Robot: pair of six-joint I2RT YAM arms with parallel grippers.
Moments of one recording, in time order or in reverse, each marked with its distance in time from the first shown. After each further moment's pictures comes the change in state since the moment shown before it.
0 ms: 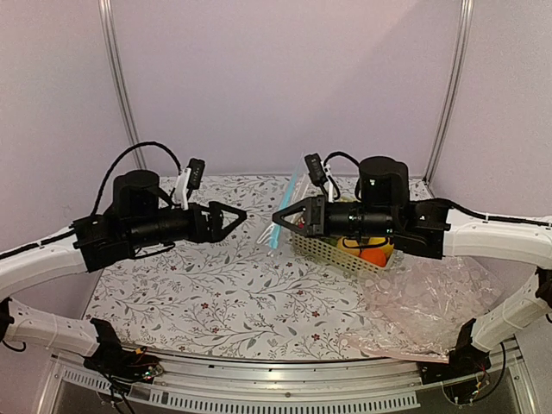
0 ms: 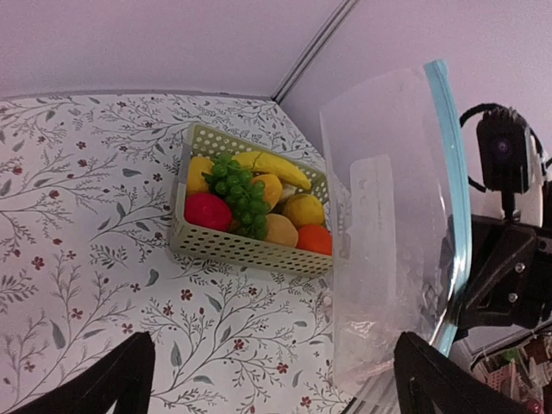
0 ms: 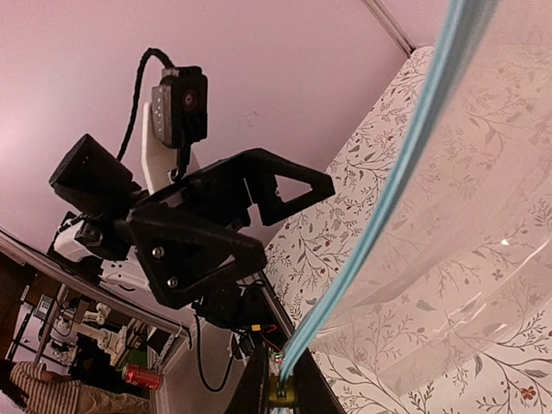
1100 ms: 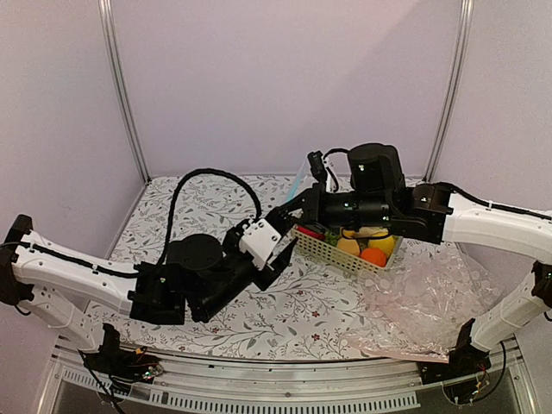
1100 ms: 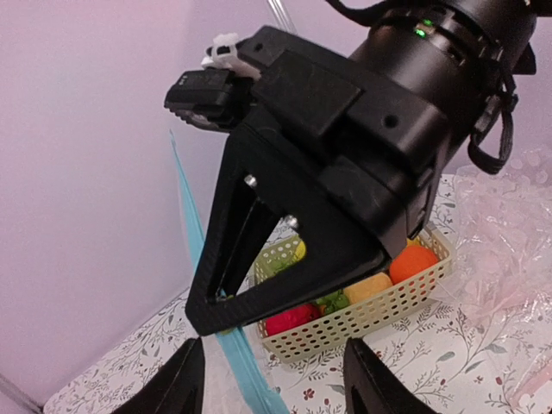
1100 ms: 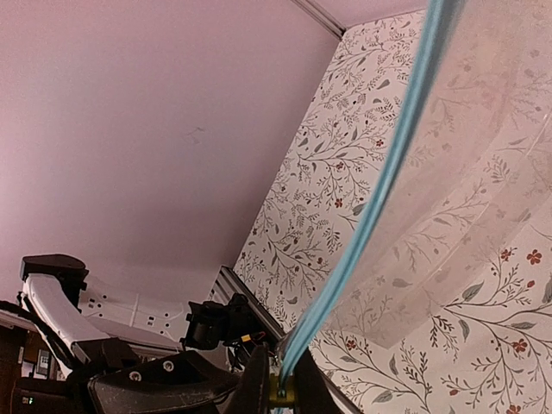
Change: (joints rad) left arm -0.634 0.322 0.019 0.527 -0.916 0.943; right arm 0.000 0.037 0.168 -0.283 0.130 0.125
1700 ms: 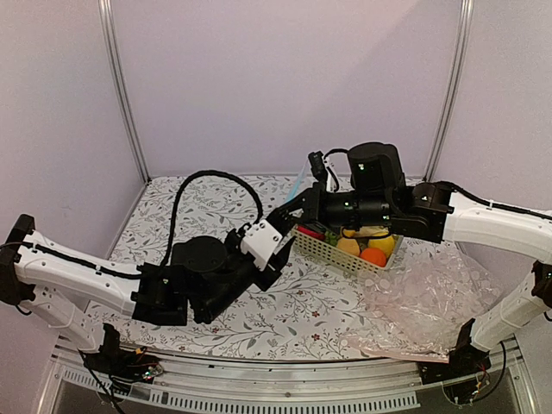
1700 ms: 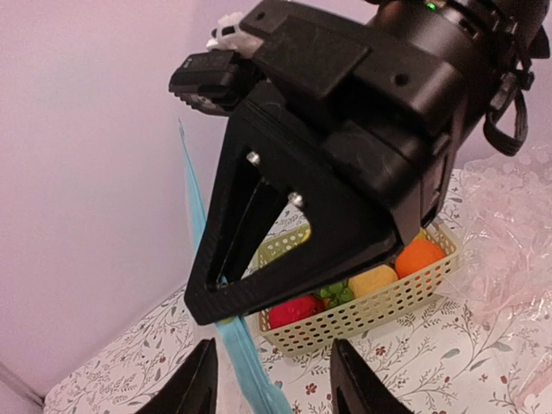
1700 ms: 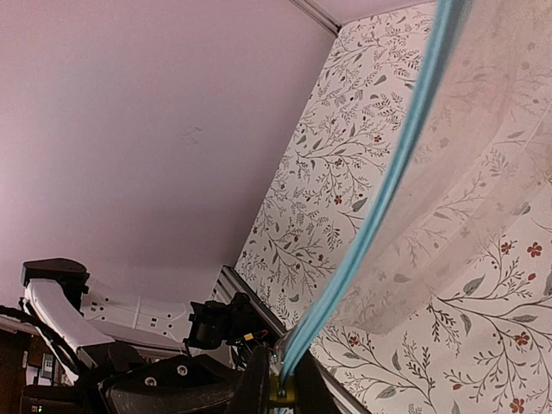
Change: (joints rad) left arm 0.000 0.018 0.003 0.006 -0.038 -0.007; right arm -0.001 0.001 0.011 -0.024 0.000 0.022
